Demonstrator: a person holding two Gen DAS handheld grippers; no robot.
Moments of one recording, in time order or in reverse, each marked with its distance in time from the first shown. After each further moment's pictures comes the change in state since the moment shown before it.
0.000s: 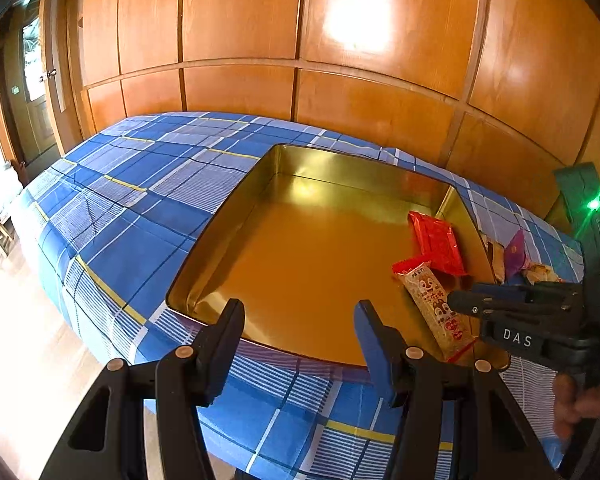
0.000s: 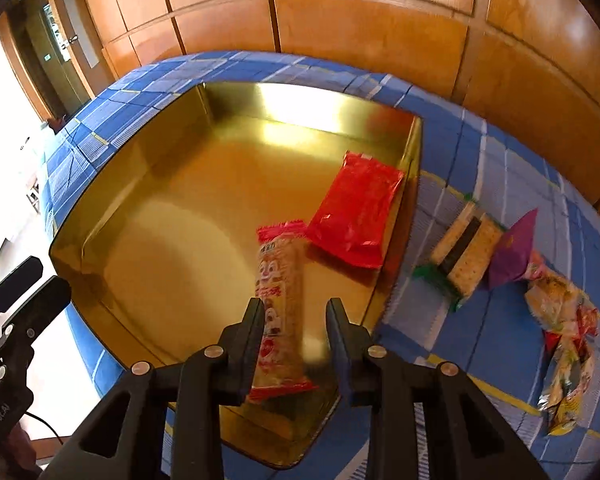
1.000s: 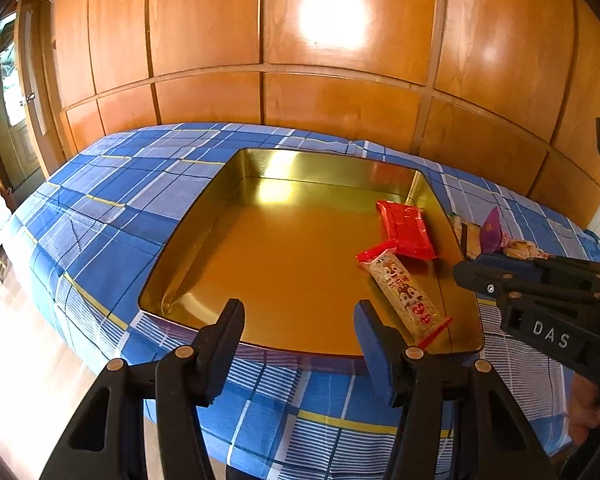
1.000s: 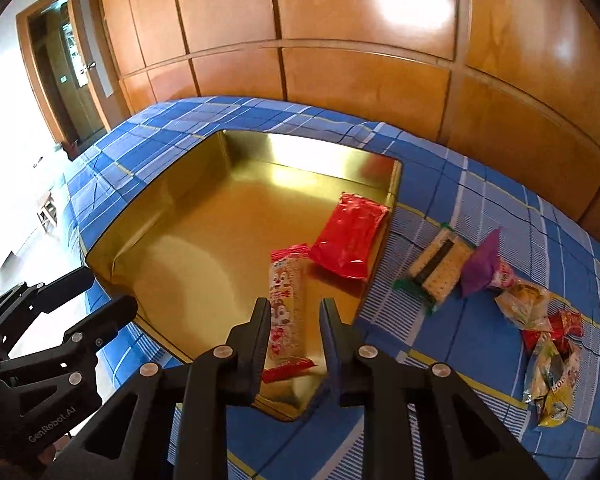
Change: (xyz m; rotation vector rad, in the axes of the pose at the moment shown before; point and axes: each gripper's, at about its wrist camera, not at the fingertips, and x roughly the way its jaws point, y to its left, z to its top) left arm -0.011 -0.031 -0.006 0.095 -0.006 -0.032; right arm -0.050 -0.005 -0.021 -0.001 -0.165 0.020
